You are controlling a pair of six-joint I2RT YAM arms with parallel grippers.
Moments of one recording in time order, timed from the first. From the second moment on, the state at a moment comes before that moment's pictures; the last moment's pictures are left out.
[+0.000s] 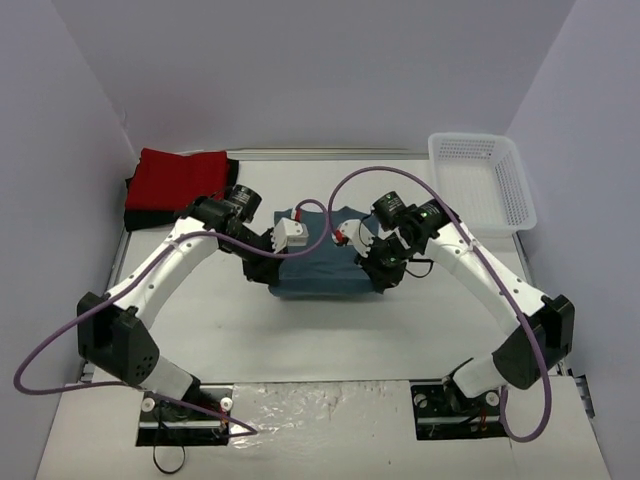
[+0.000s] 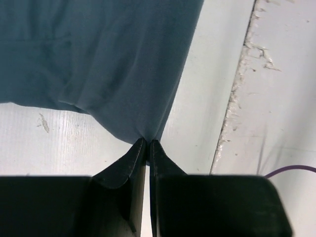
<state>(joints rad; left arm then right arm) -0.46 1.51 1.40 -1.16 0.66 0.71 0.57 1.47 1.35 -1.18 -0.33 -0.54</state>
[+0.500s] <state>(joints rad) -0.45 1.52 1.46 -1.16 0.58 0.67 0.51 1.59 1.53 -1.24 -0.35 -0.61</state>
